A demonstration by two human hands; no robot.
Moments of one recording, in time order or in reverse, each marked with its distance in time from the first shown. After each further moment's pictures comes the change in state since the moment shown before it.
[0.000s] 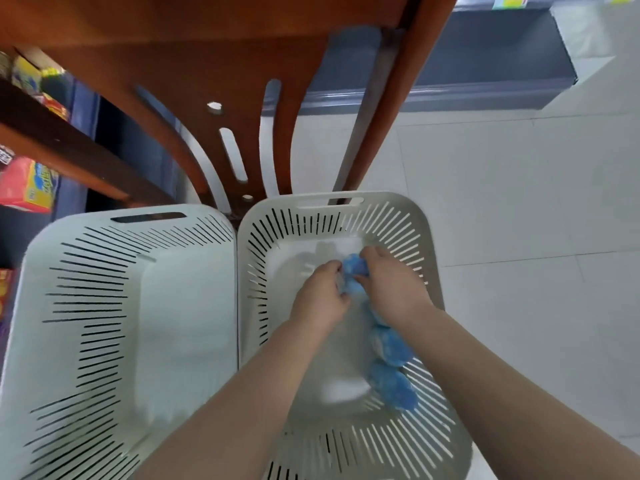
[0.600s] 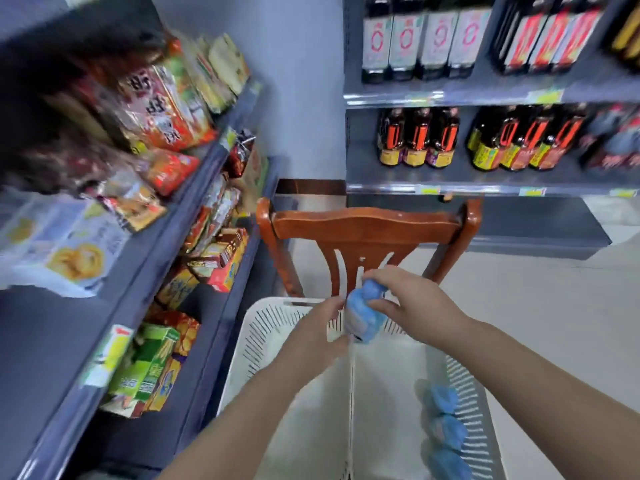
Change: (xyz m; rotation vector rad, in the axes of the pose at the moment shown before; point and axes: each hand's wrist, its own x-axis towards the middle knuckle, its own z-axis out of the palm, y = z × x) left_hand -0.202 0.052 -0.227 -0.152 0.250 0.258; right_hand -0.145 -0.180 -0.187 0.035 0.252 -0.605
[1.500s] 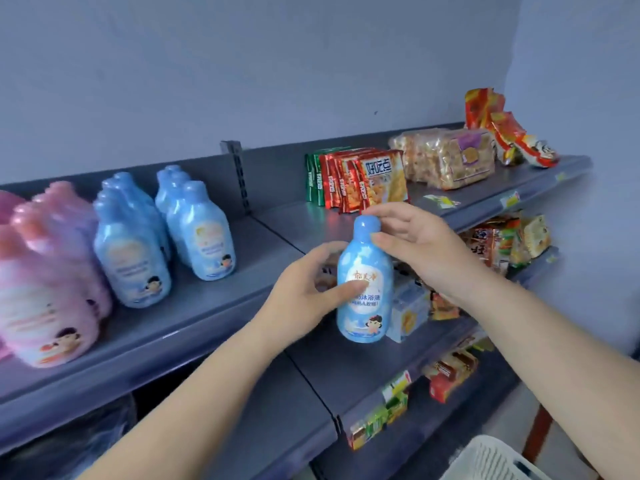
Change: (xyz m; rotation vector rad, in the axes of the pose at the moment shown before) left_hand -0.381 0.119 -0.308 -0.047 0.926 0.205; right_hand -0.016 -0.482 -0.075 0.820 -0.294 -0.896
